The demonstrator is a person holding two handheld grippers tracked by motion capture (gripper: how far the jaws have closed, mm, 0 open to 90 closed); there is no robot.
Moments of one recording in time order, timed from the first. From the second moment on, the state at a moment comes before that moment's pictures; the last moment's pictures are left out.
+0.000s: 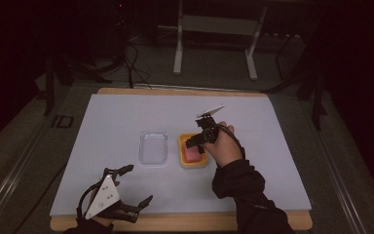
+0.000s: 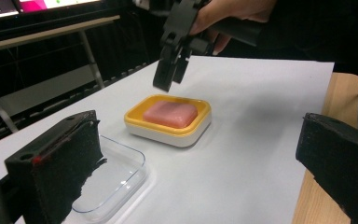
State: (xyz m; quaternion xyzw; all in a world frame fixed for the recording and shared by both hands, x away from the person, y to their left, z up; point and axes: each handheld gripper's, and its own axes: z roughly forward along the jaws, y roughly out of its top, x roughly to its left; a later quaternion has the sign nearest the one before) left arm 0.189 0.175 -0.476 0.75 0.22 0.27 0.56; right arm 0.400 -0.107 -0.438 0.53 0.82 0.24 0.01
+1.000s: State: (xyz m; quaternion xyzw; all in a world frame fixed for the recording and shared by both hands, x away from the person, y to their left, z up) left arm 0.189 0.174 -0.476 0.75 0.22 0.27 0.56; right arm 0.348 -0.222 -0.432 0.41 0.84 0.35 0.07
